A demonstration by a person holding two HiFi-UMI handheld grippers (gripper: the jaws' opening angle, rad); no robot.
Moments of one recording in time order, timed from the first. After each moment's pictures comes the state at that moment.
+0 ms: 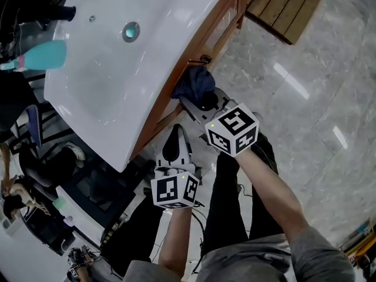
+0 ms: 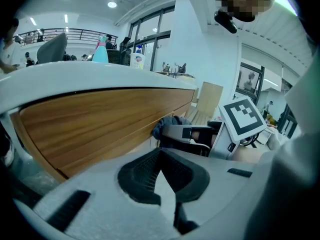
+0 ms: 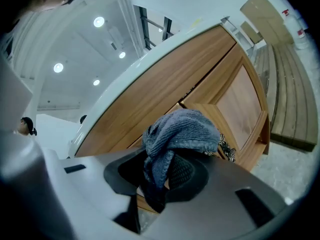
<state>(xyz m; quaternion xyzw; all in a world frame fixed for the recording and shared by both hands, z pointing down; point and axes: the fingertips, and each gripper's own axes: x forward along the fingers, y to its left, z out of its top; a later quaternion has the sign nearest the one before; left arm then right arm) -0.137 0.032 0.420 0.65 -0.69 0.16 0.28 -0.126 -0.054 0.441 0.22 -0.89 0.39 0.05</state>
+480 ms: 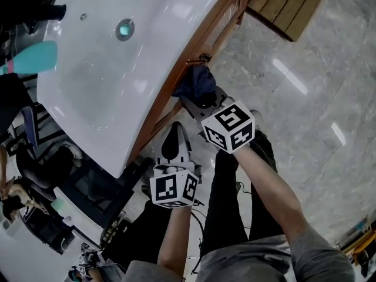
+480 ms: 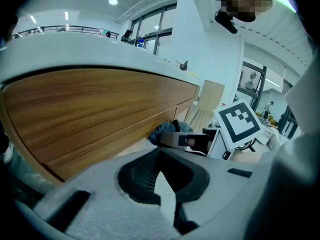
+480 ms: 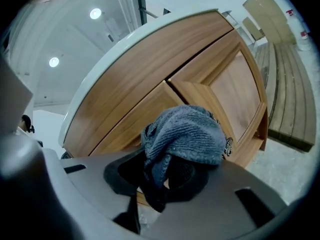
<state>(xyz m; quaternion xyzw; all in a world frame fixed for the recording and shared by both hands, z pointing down) -0.139 0.026 0.440 0.65 -0.69 0.16 0.29 -0.131 -0.053 0.480 0.21 -0.89 0.39 0.09</state>
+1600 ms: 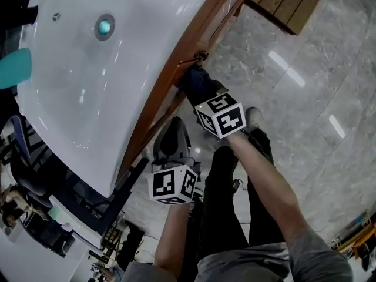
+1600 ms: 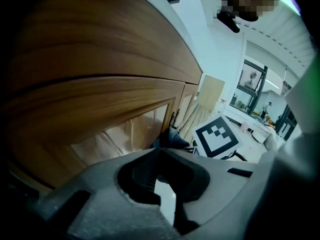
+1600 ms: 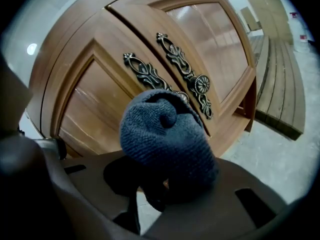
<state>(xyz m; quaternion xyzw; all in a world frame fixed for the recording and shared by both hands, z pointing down) -0.141 0.013 0.506 0.65 -0.67 0.17 0.33 -0.131 -0.051 0.609 0.24 -0.85 0.42 0.22</state>
